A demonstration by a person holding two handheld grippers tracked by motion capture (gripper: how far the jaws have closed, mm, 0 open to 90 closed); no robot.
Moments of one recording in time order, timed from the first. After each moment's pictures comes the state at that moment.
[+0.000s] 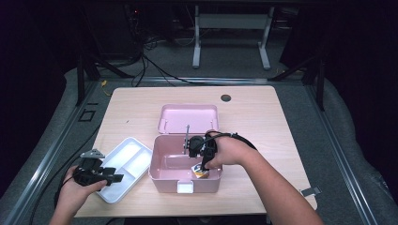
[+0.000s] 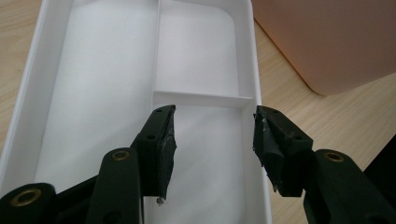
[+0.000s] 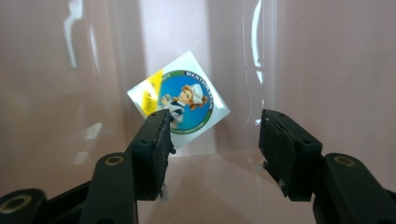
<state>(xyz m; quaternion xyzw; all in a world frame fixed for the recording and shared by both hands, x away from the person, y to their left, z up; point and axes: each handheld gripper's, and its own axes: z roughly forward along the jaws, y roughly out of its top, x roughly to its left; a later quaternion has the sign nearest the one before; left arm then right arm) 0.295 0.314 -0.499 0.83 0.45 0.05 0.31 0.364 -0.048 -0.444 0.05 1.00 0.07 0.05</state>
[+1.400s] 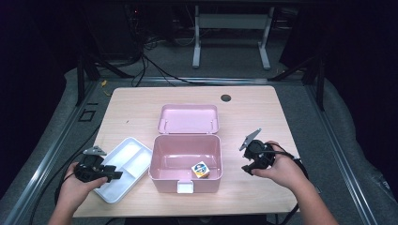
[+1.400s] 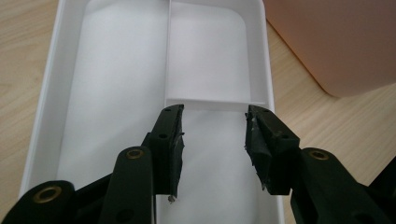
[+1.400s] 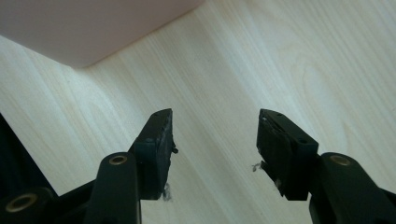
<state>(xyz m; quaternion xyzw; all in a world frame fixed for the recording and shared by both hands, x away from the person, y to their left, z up) 0.307 0.309 -0.493 0.84 0.45 0.06 0.29 0.331 -0.205 -0.459 0.28 0.94 0.15 0.12</state>
